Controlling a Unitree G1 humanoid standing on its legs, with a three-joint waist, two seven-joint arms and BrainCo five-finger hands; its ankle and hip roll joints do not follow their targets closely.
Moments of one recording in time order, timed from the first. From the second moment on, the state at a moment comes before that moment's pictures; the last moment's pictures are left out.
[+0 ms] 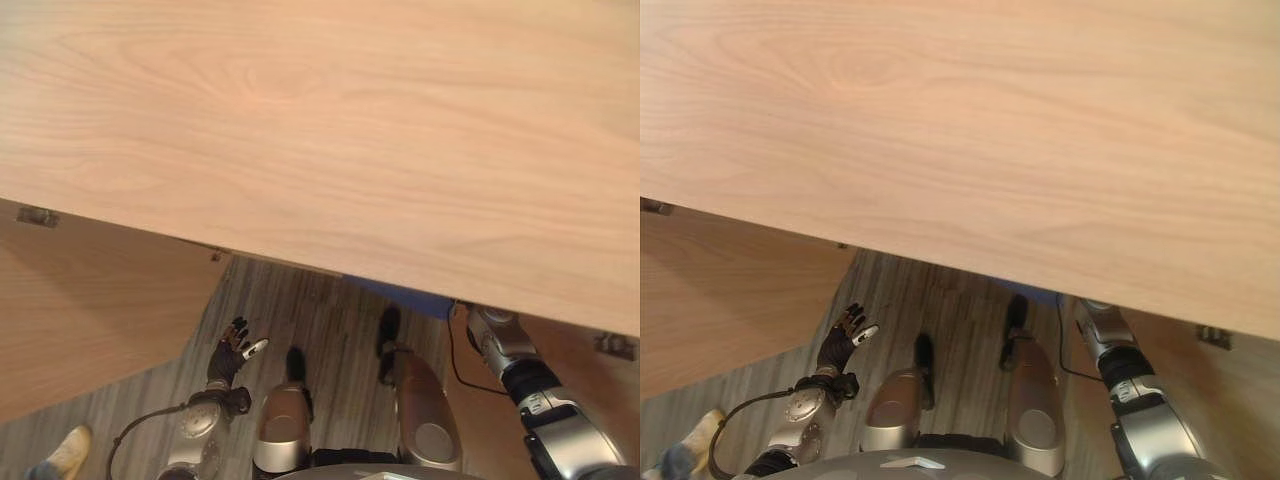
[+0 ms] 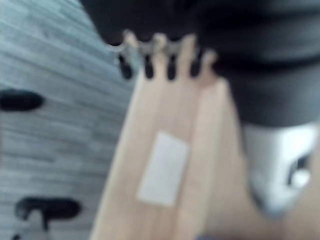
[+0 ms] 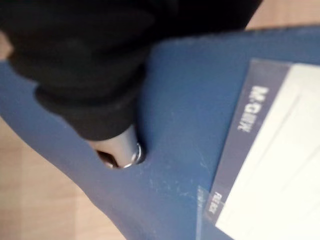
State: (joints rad) left arm 0.06 0.24 -0.28 0.71 -0.60 -0.43 -0.21; right arm -0.40 -0.32 0.19 0.64 0.54 -0.30 -0.19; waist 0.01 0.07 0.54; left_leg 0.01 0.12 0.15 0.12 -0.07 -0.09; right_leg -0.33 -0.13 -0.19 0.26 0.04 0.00
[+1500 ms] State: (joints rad) left arm -0.02 0.26 -0.46 0.68 -0.75 -0.43 -0.14; right arm -1.11 -0.35 -0.02 0.99 1.36 -0.36 -0.55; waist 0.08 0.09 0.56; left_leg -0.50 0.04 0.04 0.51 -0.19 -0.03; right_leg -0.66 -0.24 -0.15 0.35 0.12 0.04
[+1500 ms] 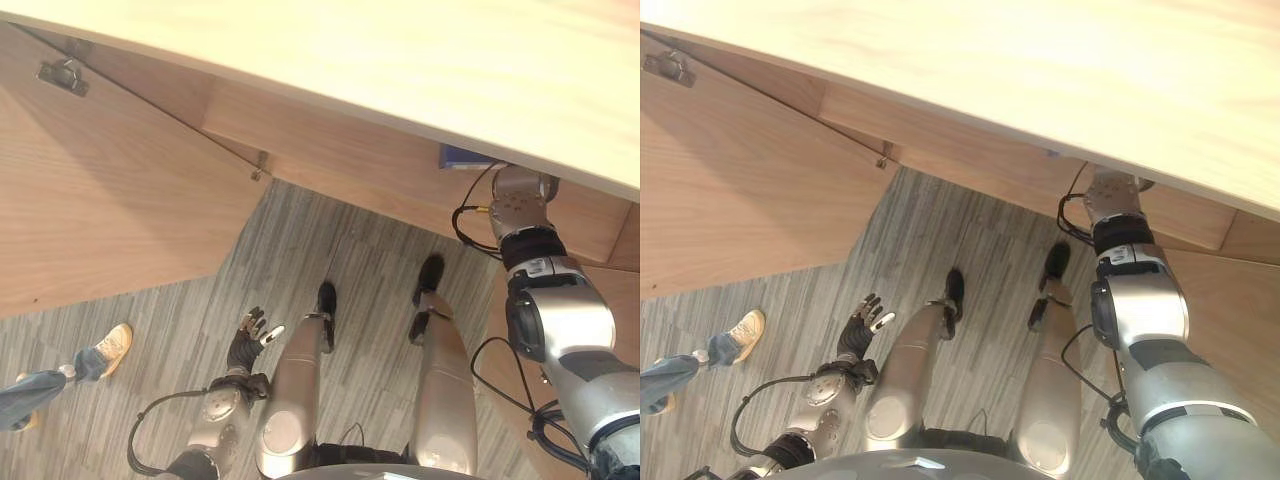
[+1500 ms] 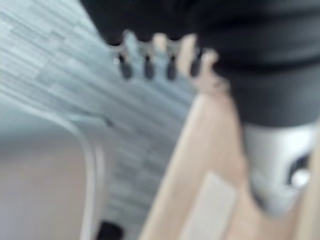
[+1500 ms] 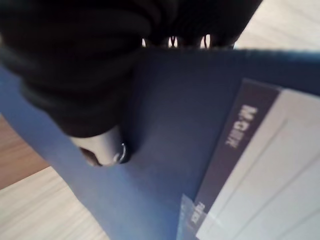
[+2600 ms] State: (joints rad) left arm 0.00 0.28 -0.44 0.66 -0.81 -0.44 -0.18; right arm -1.26 -0.39 0.05 1.08 1.32 -0.45 -0.71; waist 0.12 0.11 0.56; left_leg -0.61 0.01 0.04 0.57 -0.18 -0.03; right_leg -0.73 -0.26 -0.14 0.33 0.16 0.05
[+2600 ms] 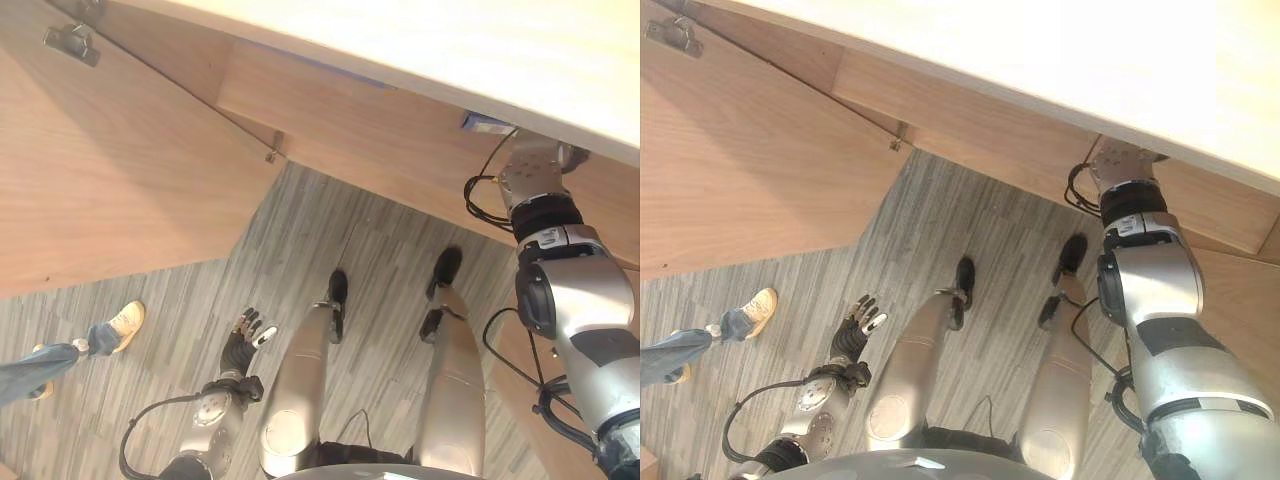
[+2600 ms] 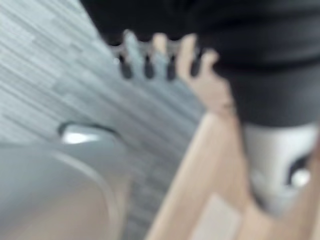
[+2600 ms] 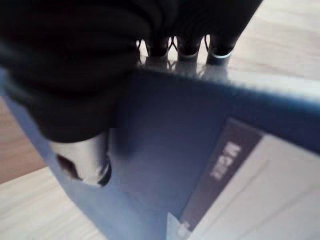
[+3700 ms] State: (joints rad) left arm 0.00 0.30 -0.48 0.67 -0.77 -0.44 -0.14; right arm -1.06 -0.32 0.14 1.17 1.04 -0.22 -0.58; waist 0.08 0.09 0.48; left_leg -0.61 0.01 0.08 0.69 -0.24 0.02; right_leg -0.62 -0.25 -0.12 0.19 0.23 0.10
